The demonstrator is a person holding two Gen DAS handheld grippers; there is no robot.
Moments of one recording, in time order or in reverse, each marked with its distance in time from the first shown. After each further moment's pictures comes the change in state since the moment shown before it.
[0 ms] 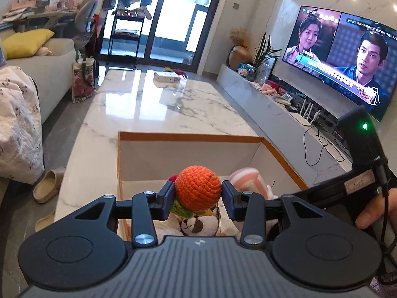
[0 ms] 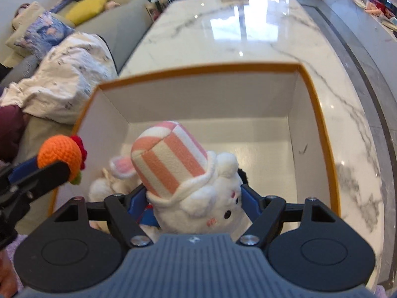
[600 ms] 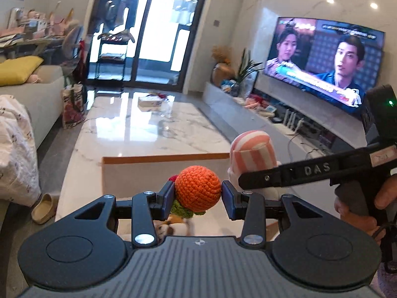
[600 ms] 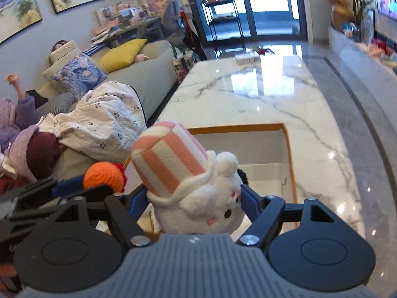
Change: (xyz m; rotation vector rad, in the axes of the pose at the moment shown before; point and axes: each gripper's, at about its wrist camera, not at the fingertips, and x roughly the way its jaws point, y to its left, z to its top) left arm -0.033 -0.036 0.010 0.071 -0.087 -0.019; right arm -0.101 0.000 -0.014 -0.025 -0.288 0.122
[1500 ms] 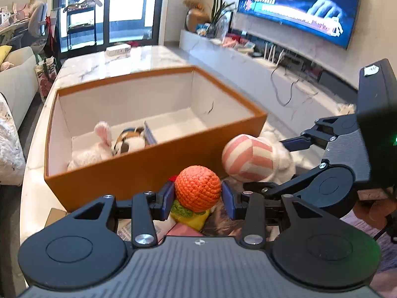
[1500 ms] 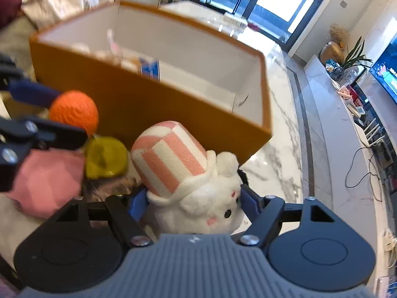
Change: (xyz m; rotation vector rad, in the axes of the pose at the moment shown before) left arm 0.006 -0.058 -0.088 0.159 0.227 -0.072; right arm 0.005 -0.010 -0.140 -0.421 0.140 -0.365
